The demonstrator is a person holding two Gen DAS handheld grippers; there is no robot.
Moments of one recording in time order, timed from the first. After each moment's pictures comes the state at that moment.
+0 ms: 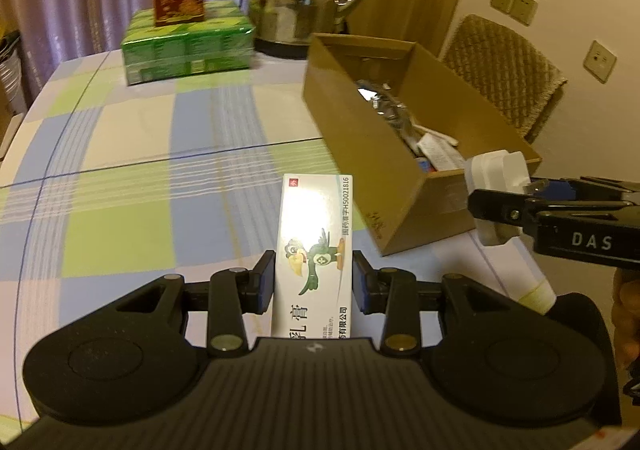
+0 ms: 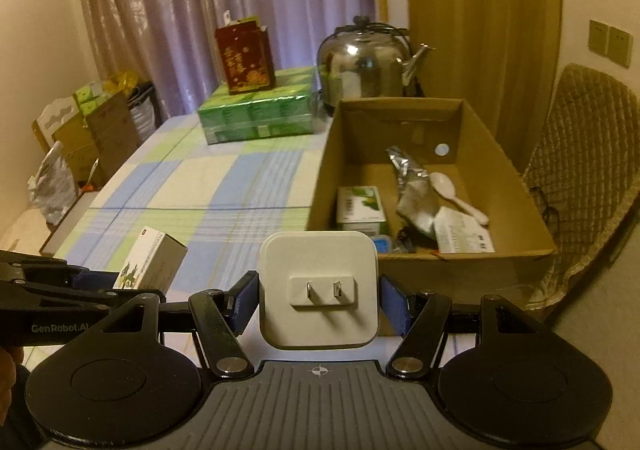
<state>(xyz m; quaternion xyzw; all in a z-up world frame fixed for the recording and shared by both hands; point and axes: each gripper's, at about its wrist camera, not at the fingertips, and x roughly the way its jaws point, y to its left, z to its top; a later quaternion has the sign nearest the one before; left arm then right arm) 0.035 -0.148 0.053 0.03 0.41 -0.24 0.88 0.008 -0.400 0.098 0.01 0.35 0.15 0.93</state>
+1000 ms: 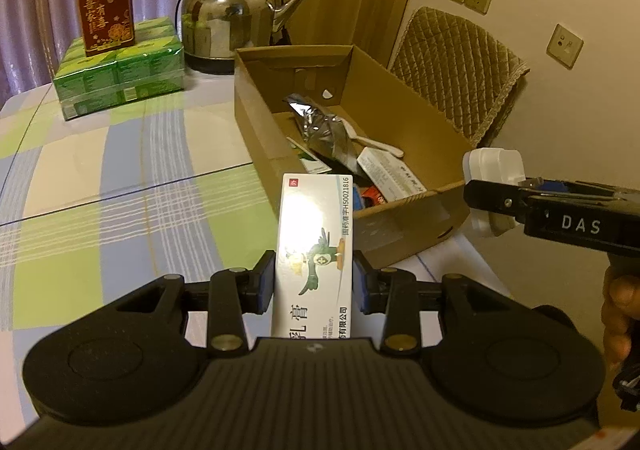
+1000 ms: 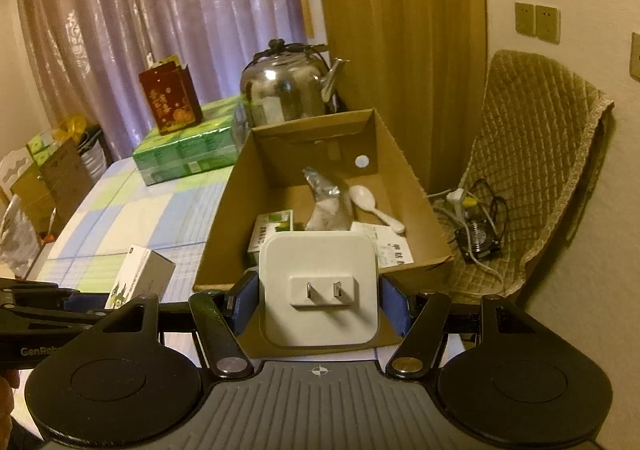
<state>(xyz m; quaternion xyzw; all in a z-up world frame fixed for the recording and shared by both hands) 0.048 -0.223 0.060 0.05 0.40 -0.29 0.87 0.020 -0.473 0.114 0.06 0.33 0.07 0.94</state>
